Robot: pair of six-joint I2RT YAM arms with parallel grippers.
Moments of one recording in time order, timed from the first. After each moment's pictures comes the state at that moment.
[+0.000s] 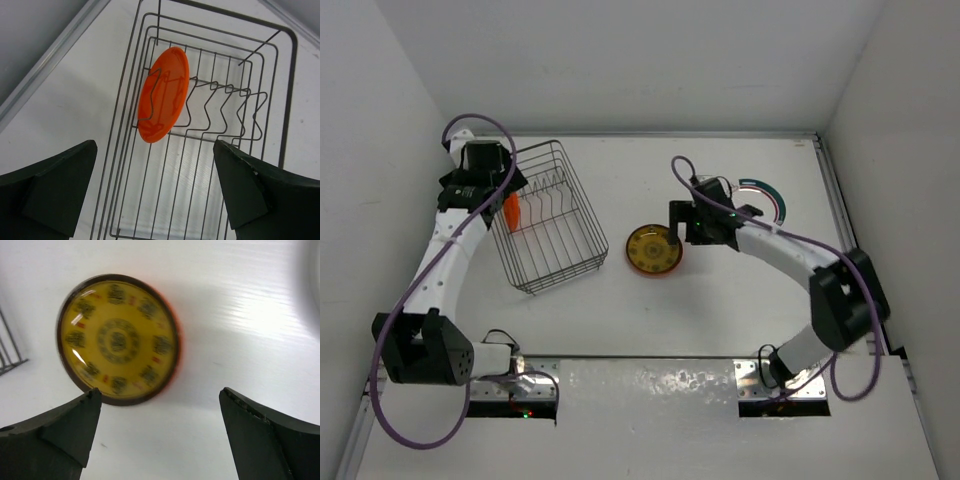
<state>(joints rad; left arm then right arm) -0.03 1.28 1.22 -0.61 -0.46 -0.51 0.51 1.61 1.03 -0.34 0.04 0.45</state>
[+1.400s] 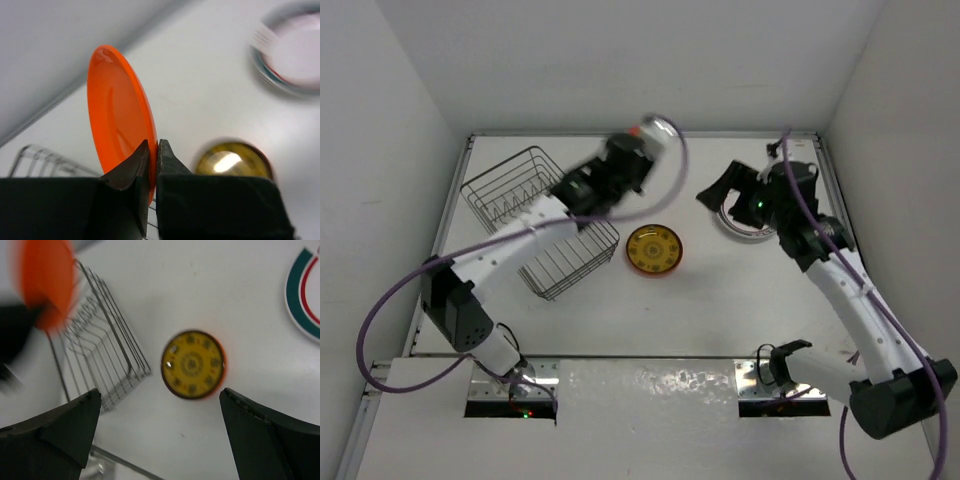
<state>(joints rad) -0.57 1.57 1.62 -0.43 -0.32 0.11 0.38 1.04 1.01 -0.49 -0.06 0.63</state>
